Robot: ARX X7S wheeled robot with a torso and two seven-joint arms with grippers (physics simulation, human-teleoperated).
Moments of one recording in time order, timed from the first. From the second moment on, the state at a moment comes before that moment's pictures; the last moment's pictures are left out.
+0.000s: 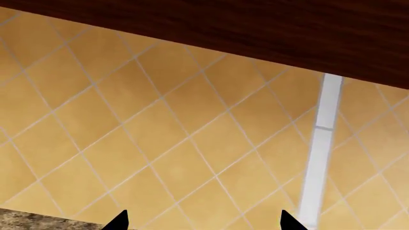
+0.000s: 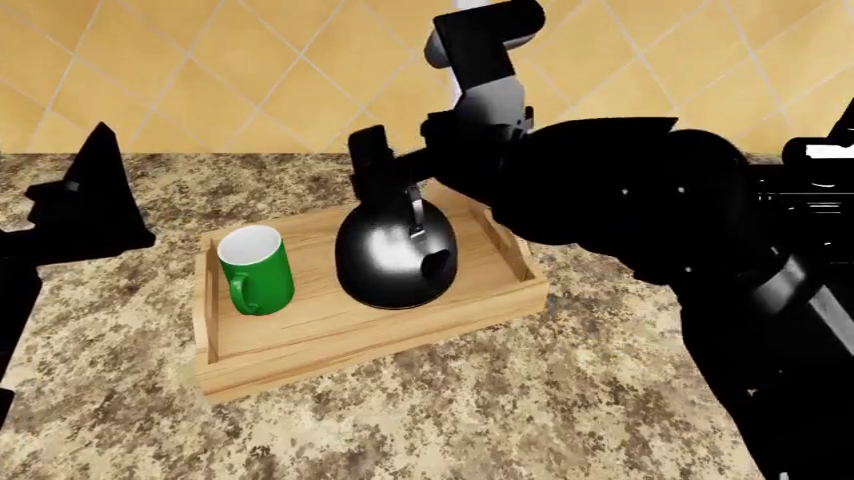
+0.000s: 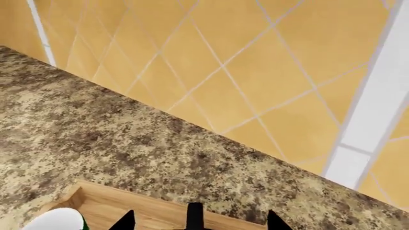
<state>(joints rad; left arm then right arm) -0.27 -0.88 -0.15 0.68 -1.20 -0.34 -0.56 1.41 0.29 -0.82 0.19 1.29 0.85 0.36</state>
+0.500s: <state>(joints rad) -0.37 -0.93 -0.19 0.88 -1.28 -0.35 -0.71 1.42 0.66 -0.56 -0.65 1.58 0.88 1.09</state>
